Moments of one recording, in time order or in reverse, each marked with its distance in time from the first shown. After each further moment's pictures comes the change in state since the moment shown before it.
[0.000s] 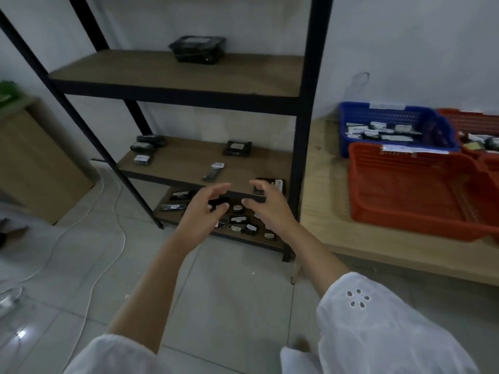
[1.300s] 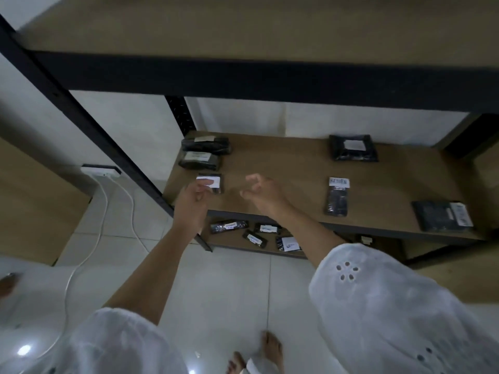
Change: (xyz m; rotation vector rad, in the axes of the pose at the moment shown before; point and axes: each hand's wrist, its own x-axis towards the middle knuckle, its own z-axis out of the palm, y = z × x) left_hand 0.357 -0.422 -0.305 -0.014 0.051 -0.258; right_hand 0.433 -0.045 0.430 -0.068 -0.085 0.302
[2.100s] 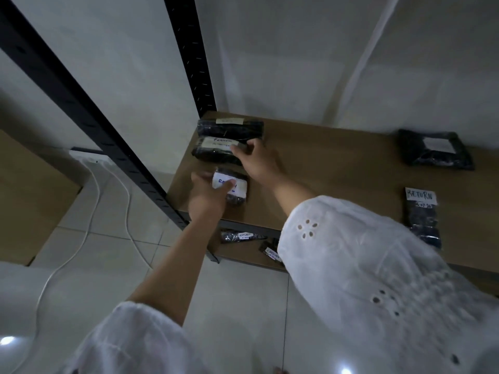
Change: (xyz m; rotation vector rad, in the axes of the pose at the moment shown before) left_hand 0.119 -0.103 0.040 -0.011 0.195 -0.315; right_hand 0.197 0.006 0.100 -0.070 0.147 -0.036
